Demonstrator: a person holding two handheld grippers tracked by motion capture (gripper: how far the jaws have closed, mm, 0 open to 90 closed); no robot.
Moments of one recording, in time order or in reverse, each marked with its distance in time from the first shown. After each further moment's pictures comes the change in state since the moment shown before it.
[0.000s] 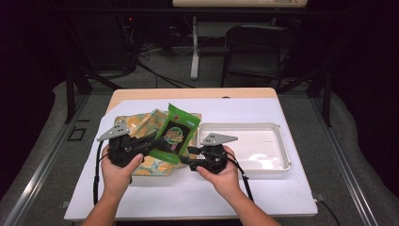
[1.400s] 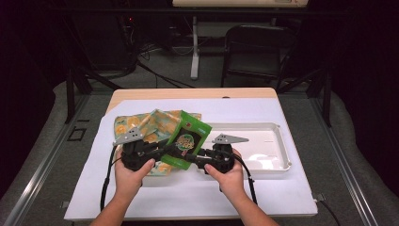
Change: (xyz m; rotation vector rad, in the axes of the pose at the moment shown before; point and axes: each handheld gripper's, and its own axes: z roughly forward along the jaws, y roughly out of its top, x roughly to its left) left arm -0.009 -0.015 0.026 0.028 -0.047 0.006; right arm -0.020 -0.015 -0.008 -0.064 0.046 0.173
